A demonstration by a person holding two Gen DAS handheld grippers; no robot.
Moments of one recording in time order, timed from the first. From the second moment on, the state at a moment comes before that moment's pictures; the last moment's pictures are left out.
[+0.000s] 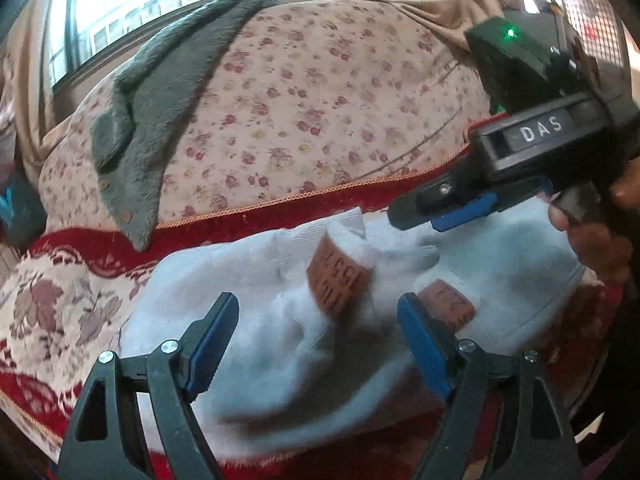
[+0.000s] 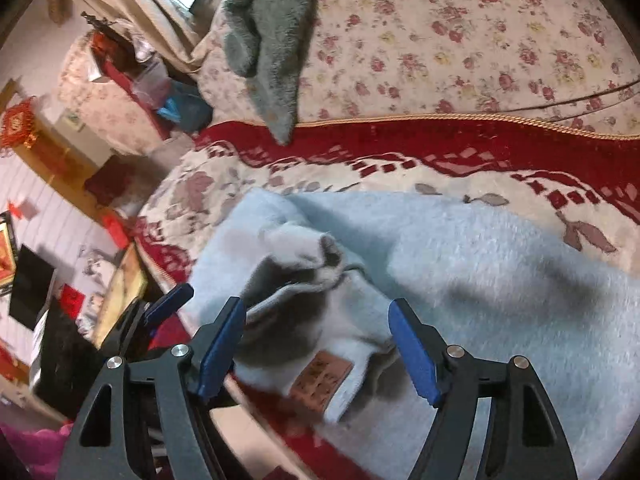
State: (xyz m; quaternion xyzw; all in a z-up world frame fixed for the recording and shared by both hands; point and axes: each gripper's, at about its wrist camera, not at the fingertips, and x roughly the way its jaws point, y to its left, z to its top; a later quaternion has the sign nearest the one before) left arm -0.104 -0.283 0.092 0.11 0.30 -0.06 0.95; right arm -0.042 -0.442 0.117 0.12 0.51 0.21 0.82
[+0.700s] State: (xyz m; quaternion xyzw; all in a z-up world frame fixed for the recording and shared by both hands) left arm -0.083 -0.157 0.150 -0.12 0.29 -0.12 0.94; right arm 0.014 -0.360 0.073 -0.04 0.51 0.31 0.80
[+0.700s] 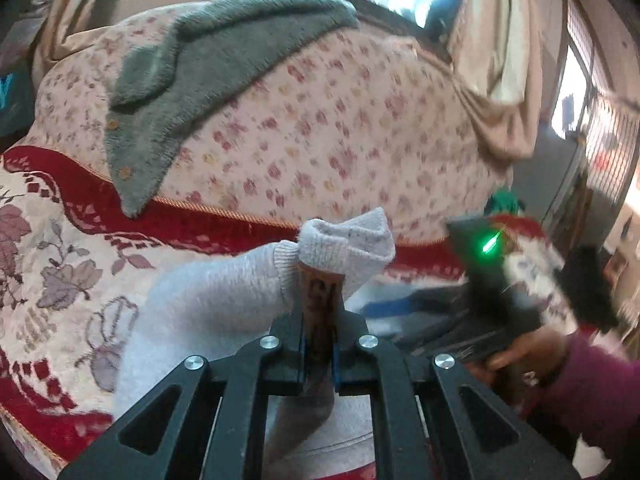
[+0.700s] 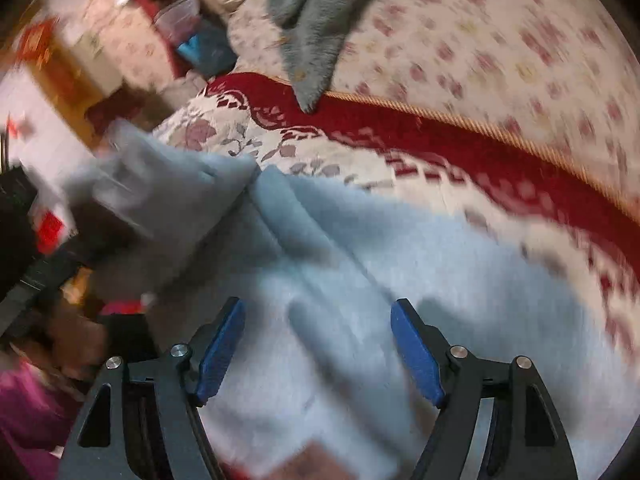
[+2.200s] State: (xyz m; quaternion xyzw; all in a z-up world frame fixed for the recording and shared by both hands) left arm -0.051 -0.256 0.041 -0.14 0.38 -0.11 0.91; right arm 0.022 -0.440 0.126 0.09 0.47 0.26 0.84
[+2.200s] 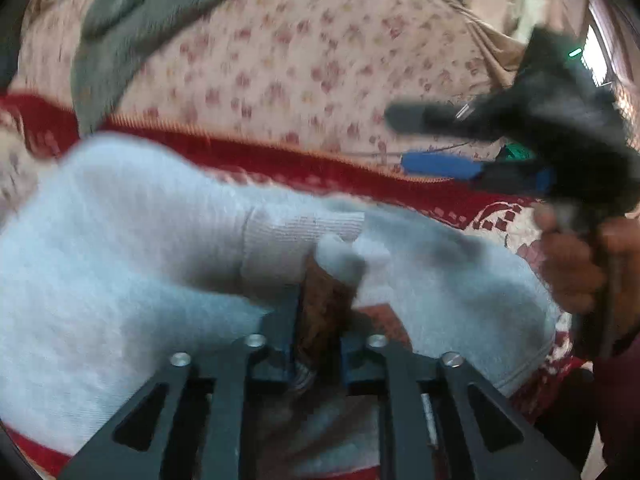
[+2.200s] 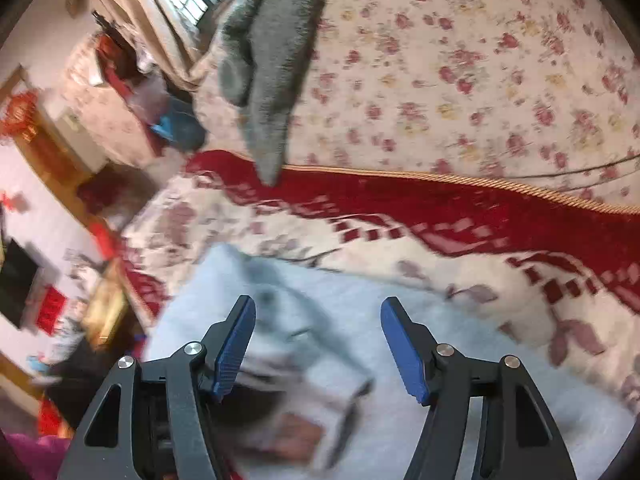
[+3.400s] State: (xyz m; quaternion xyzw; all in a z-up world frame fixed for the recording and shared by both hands) left arm -0.079 -0.273 0.063 -0.08 0.39 -0.06 0.91; right arm -0.037 -0.406 0.100 -0.07 0.48 0.16 0.86
